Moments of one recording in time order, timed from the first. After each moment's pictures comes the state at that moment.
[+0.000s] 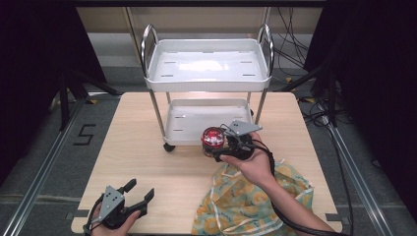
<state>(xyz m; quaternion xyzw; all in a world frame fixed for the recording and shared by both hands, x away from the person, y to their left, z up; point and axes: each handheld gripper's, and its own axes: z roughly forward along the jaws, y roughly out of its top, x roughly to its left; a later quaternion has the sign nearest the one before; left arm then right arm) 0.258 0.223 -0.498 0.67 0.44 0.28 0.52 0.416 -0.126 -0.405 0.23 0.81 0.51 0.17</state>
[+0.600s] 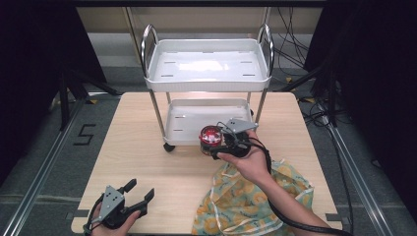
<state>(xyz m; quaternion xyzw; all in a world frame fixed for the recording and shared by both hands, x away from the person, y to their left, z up) 0.258 0.223 -0.498 0.67 0.44 0.28 0.52 0.423 -0.117 -0.407 0.24 0.81 0.51 0.17</state>
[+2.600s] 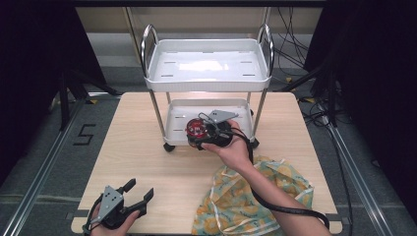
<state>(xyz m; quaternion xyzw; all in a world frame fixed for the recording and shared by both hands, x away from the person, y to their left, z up) 0.259 0.225 -0.498 0.67 0.43 0.29 0.53 0.455 -0.076 -0.407 0.24 0.82 0.50 0.16</state>
